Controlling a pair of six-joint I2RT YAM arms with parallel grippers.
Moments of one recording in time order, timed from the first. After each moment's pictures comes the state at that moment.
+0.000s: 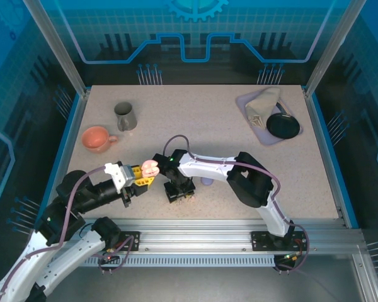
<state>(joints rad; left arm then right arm) -0.61 0.37 0.78 -0.55 0.38 0.14 1.06 2.15 1.64 -1.09 -0.14 0.68</state>
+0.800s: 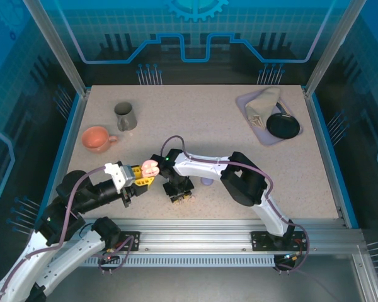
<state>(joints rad) -0.61 0.37 0.78 -0.55 0.38 0.14 1.06 2.22 1.72 -1.16 -0.13 0.65</state>
